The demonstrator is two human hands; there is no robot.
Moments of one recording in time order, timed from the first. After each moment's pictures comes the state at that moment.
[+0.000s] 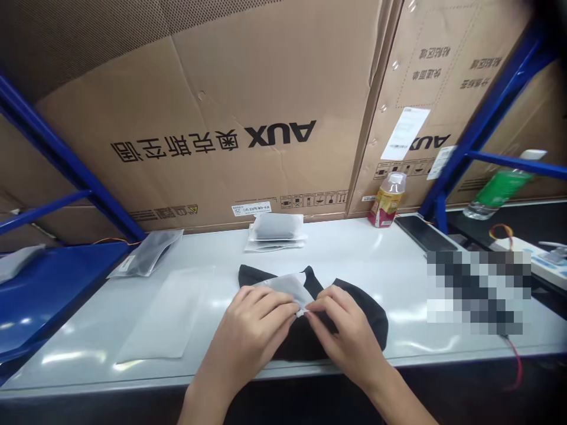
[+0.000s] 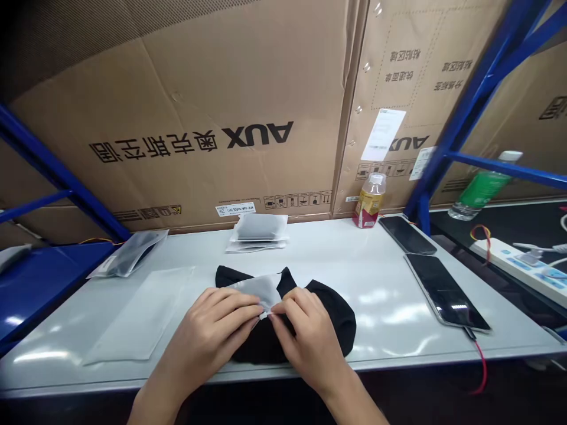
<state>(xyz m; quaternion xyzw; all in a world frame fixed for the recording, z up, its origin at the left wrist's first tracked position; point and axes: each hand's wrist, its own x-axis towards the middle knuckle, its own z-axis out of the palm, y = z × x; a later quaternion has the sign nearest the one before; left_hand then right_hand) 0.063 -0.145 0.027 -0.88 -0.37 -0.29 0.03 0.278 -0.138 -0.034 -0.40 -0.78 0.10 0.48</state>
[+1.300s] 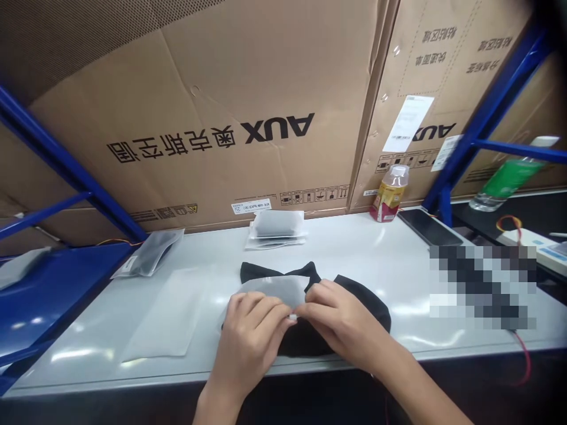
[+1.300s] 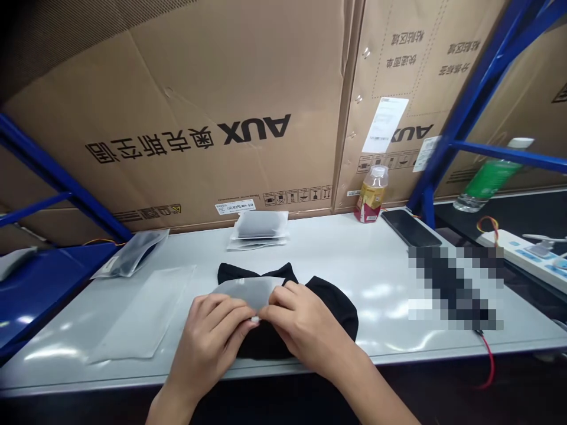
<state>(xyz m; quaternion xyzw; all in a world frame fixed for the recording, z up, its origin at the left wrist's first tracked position) 0.068 -0.152 0.004 -0.84 -0.41 -0.35 0.08 0.289 -0.120 -0.012 -0.28 -0.89 0.10 0.35</state>
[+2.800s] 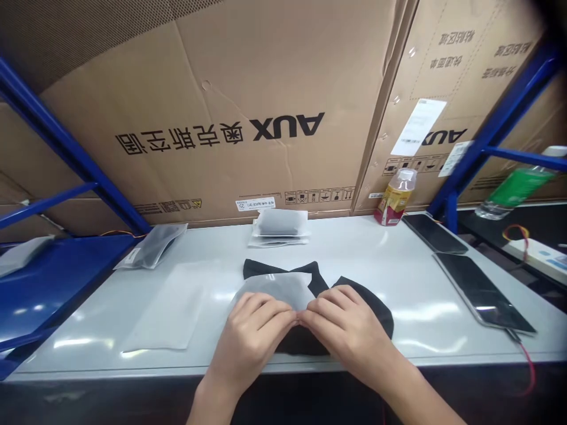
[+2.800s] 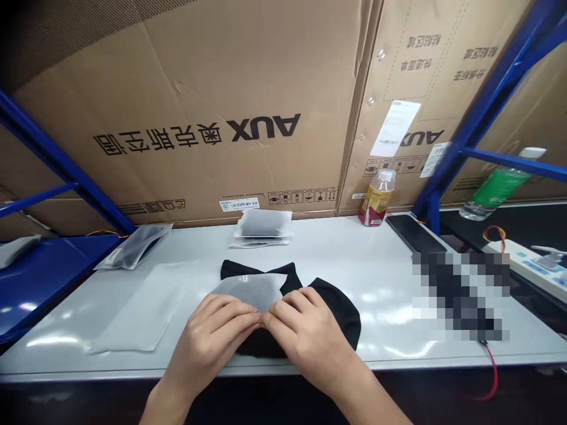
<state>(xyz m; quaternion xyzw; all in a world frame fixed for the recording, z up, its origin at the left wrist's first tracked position) 0.062 -0.152 0.006 -0.86 -0.37 -0.36 0.05 0.283 -0.136 -0.009 -0.29 -0.89 -0.06 0.35</state>
